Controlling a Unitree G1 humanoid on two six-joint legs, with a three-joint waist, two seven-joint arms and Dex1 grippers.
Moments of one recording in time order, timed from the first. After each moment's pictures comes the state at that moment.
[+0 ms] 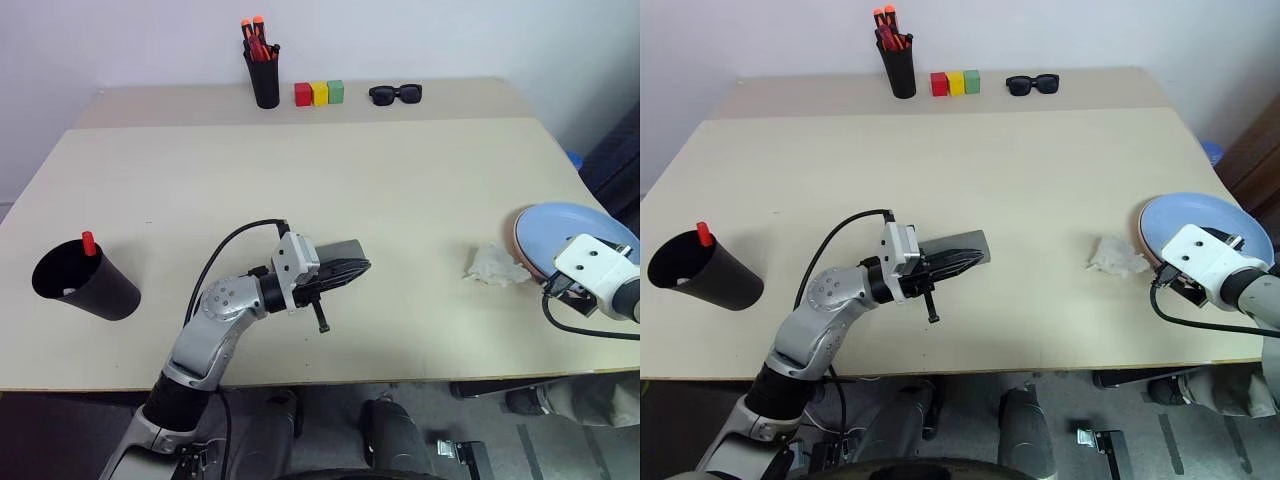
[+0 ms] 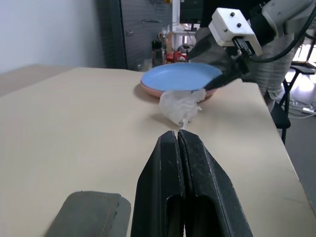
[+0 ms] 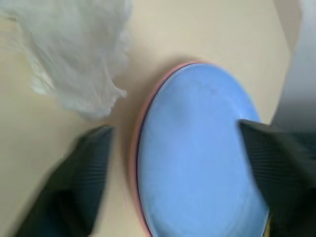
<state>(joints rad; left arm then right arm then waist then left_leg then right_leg) -0.28 0.30 -0.25 -0.25 -0.34 0.20 -0.83 0.13 -0.96 -0.40 -0.27 -0.13 0.37 0.76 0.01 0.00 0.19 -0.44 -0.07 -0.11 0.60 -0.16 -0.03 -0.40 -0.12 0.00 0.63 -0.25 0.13</state>
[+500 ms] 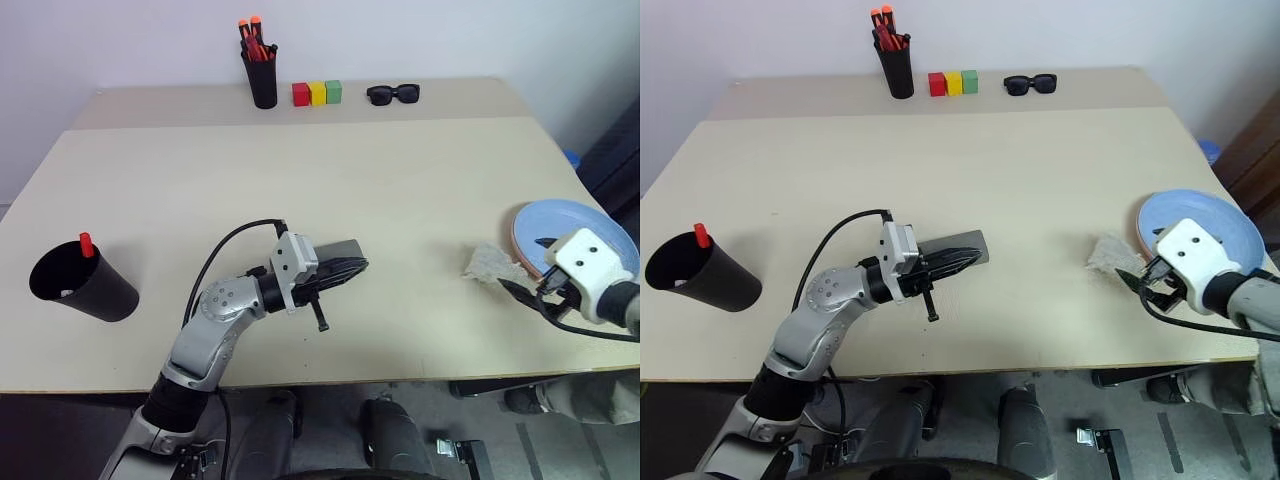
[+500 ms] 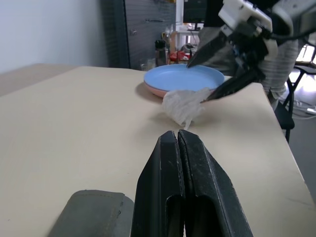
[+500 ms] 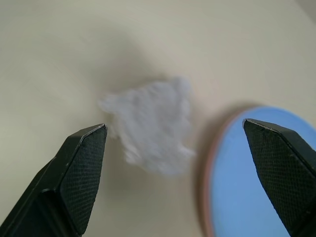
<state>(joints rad) -0.28 0.30 -0.25 -0.26 -0.34 0.20 -0.81 0.08 -0.87 -0.36 -0.36 0.09 0.48 0.80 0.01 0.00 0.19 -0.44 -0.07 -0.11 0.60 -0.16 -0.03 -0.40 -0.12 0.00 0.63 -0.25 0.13</state>
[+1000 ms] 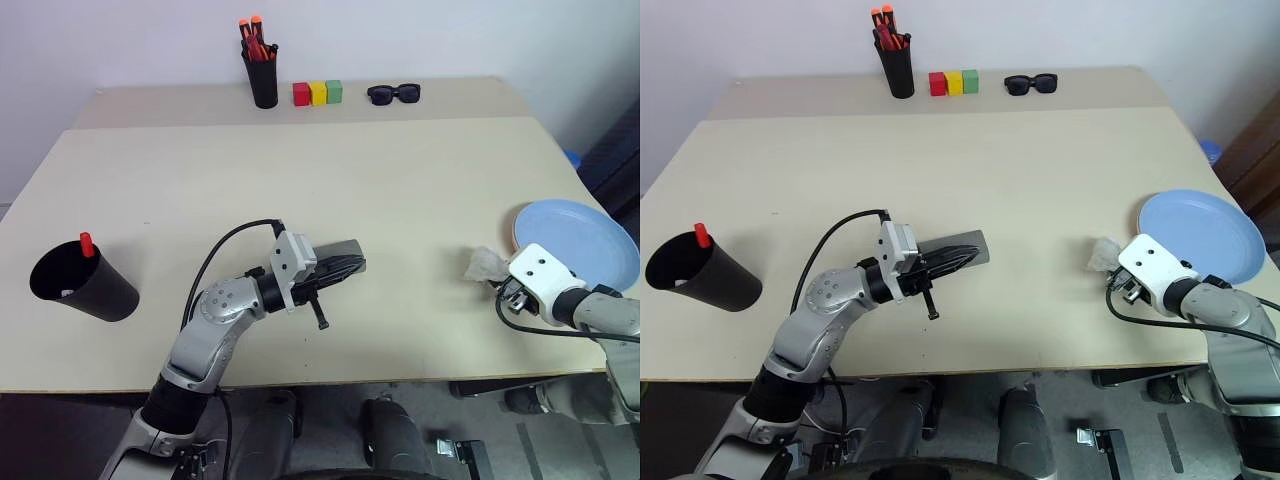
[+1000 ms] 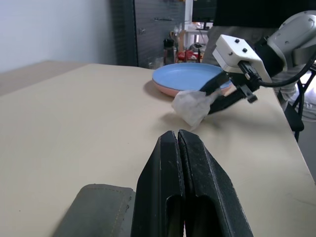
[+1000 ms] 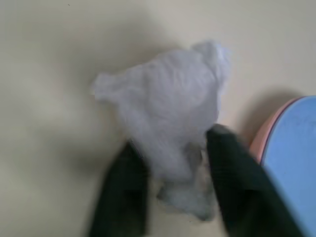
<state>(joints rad) -0.27 0.30 -0.25 -0.26 -0.33 0.20 -0.78 0.04 -0.86 -0.22 -0.24 -0.03 0.43 0.69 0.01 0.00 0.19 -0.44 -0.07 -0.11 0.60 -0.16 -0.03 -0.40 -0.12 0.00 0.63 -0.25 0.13</state>
